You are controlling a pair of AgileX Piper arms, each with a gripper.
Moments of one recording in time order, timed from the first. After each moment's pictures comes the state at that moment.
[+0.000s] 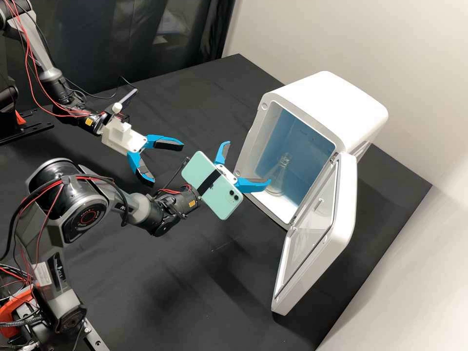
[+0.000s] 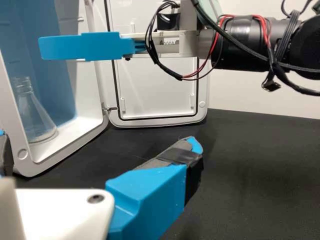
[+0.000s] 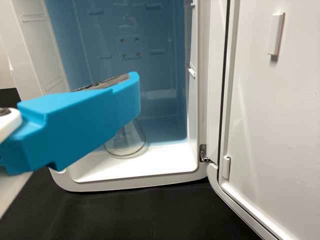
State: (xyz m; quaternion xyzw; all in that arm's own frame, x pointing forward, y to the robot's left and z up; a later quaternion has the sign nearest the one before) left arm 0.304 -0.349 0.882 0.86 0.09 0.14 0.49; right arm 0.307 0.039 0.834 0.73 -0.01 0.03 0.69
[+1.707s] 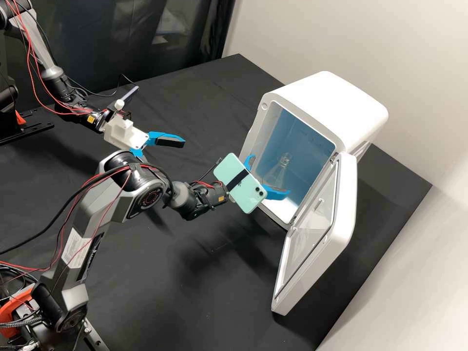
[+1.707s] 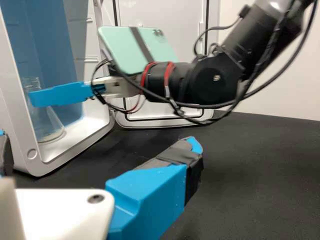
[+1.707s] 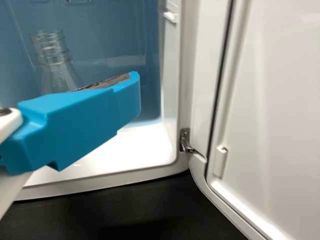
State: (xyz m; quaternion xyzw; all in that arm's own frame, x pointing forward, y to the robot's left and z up) left arm 0.300 -0.345 0.887 0.85 0.09 0.15 0.49; right arm 0.416 0.003 0.800 0.70 -0.08 -0.04 0.71
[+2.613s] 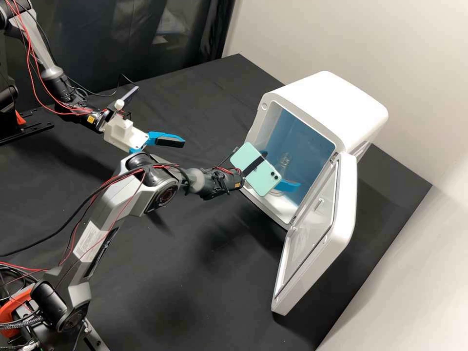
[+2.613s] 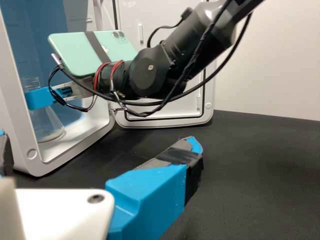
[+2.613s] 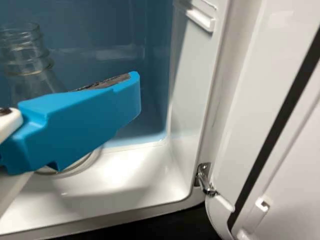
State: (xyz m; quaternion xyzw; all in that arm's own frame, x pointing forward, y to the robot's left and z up) left arm 0.300 -0.345 0.887 0.85 0.09 0.15 0.49; right arm 0.486 0.009 0.795 0.69 -0.10 -0.08 0.71
